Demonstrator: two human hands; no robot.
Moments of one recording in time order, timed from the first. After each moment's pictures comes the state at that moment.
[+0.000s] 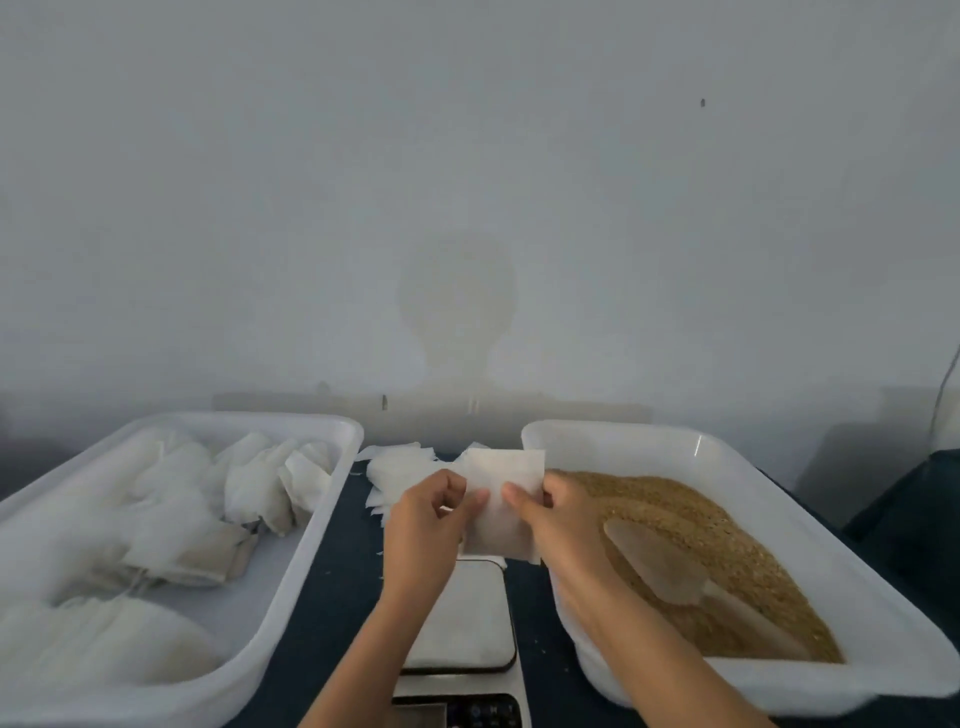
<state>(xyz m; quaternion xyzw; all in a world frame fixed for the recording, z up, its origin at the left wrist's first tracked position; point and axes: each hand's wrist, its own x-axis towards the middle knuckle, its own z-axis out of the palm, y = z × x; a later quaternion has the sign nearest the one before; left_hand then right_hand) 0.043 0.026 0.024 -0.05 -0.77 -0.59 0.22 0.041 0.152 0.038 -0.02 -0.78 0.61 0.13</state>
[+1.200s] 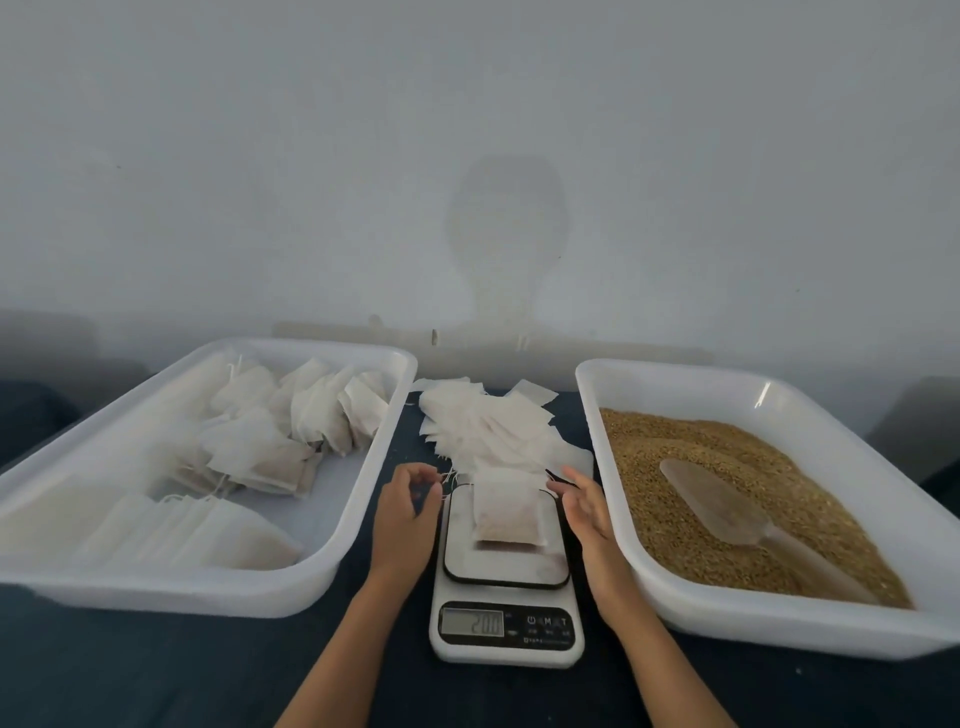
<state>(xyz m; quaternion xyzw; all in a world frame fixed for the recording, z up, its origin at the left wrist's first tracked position) 0.037 -0.045 -0.079 0.04 -0.79 -0.58 0.21 0.045 0.157 -0.066 0.08 -0.71 0.69 0.06</state>
